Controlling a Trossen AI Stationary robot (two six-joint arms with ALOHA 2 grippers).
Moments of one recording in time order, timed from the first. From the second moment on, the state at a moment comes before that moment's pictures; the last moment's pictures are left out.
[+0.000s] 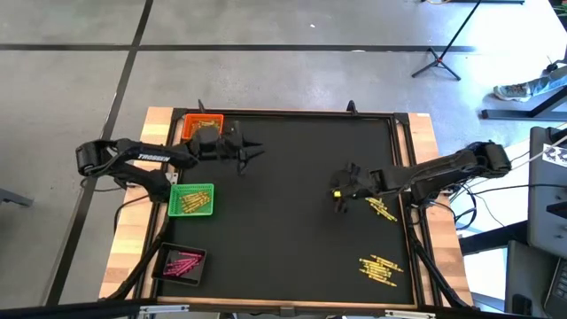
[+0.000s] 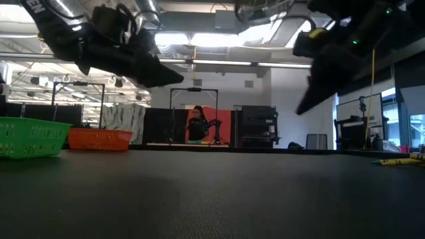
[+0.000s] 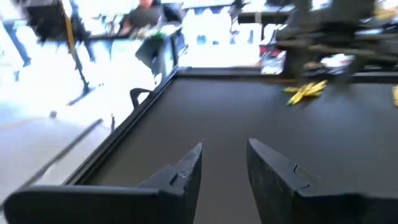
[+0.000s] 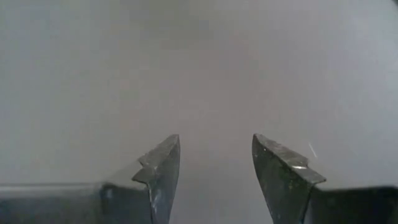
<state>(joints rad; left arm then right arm) 0.44 1.28 0.41 0.70 0.19 0.10 0.14 1.28 0.71 -0.37 0.31 0.34</state>
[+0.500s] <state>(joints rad) 0.34 1.38 0.34 0.79 0.19 0.19 -0.11 1.26 0.71 -0.90 -0.03 0.54</state>
